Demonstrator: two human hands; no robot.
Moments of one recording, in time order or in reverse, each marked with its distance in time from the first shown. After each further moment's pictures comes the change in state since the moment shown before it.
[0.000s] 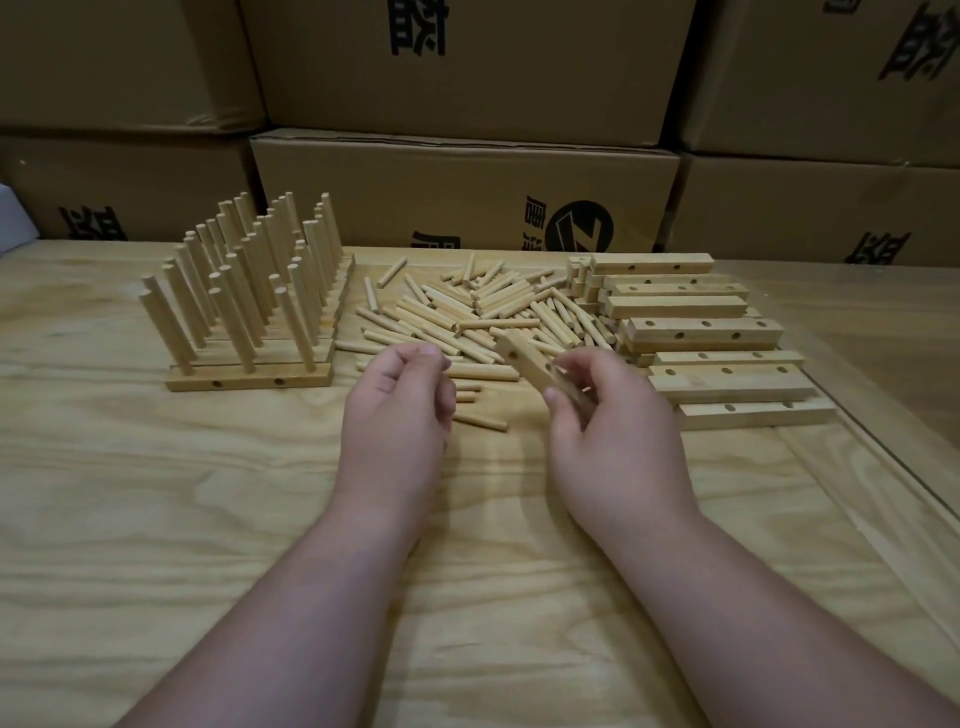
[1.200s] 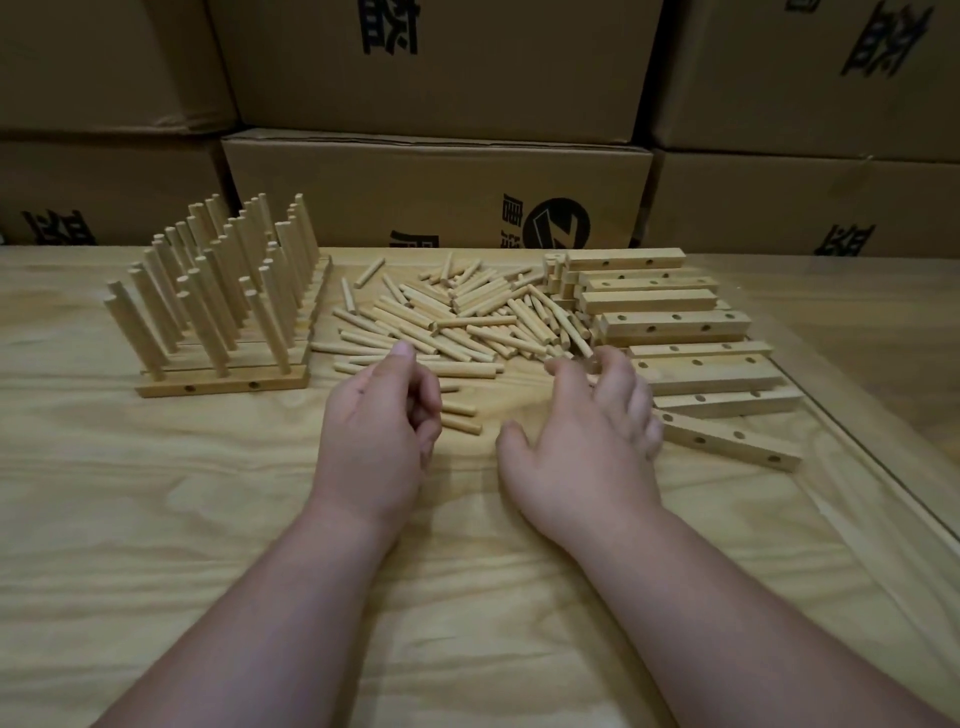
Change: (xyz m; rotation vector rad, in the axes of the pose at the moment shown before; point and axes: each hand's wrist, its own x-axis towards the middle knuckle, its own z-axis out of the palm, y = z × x) left_hand -0.005 -0.002 -0.001 0.050 -0.150 0.063; right_hand -0.006 -0.001 0.004 -0.336 -0.161 0.150
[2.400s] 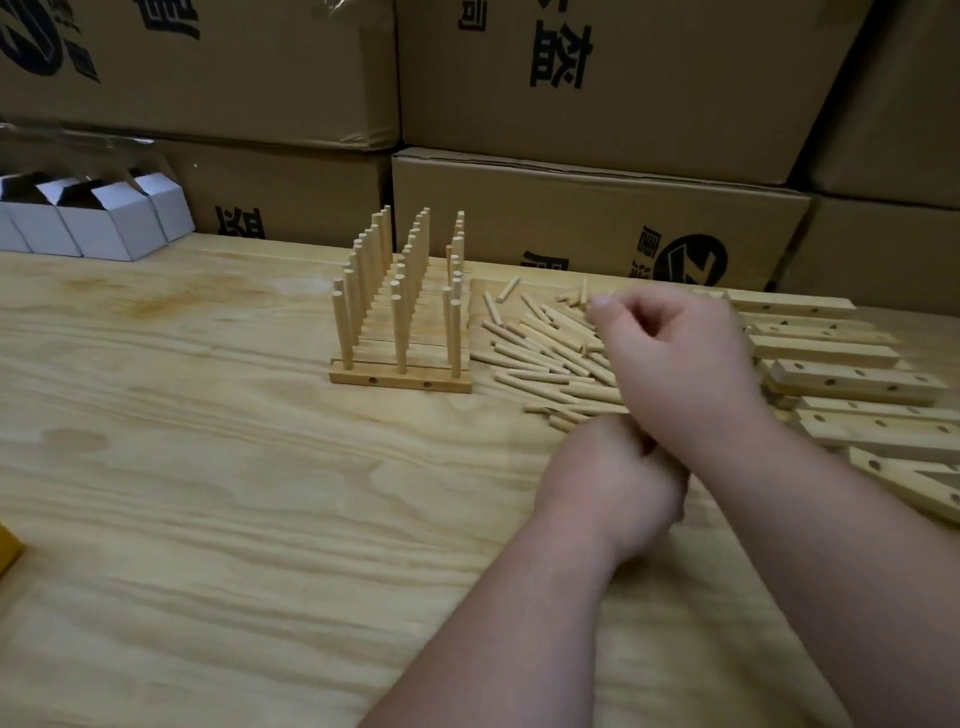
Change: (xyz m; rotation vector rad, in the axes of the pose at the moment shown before) left_hand -0.001 -0.006 -0.001 0.414 -0.219 -0.031; right_hand 0.038 -0.098 -0.013 0.549 0.131 -0.342
